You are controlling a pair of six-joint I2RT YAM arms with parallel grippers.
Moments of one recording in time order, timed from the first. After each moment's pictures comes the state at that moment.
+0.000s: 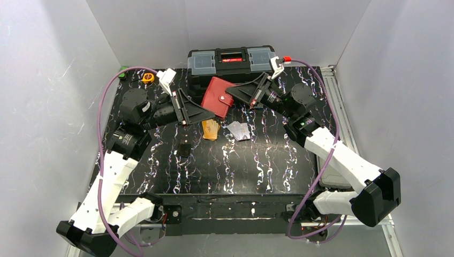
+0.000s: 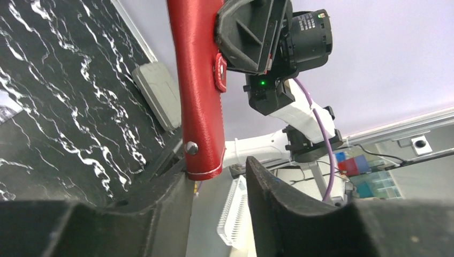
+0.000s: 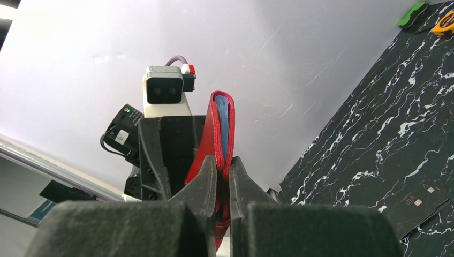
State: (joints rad) left arm -0.38 0.96 1.17 -0.29 0.80 -0.94; right arm 0.64 1.25 1.08 0.46 -0.46 1.15
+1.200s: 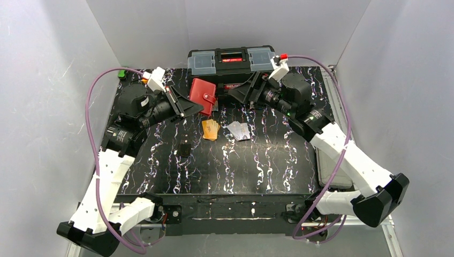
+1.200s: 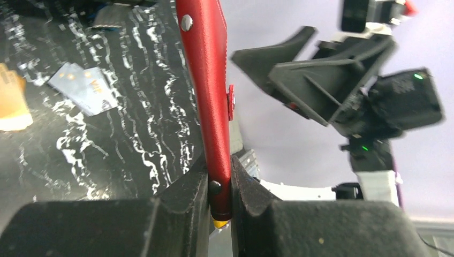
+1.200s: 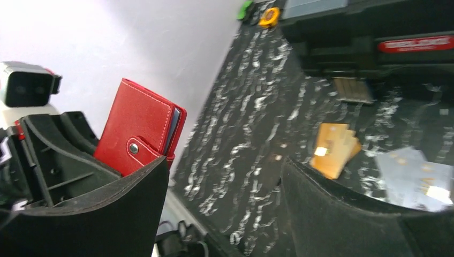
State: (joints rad) left arm -0.34 0.99 1.28 -0.53 0.53 -0.84; right arm 0.67 1.25 1.29 -0.15 -0.20 0.82
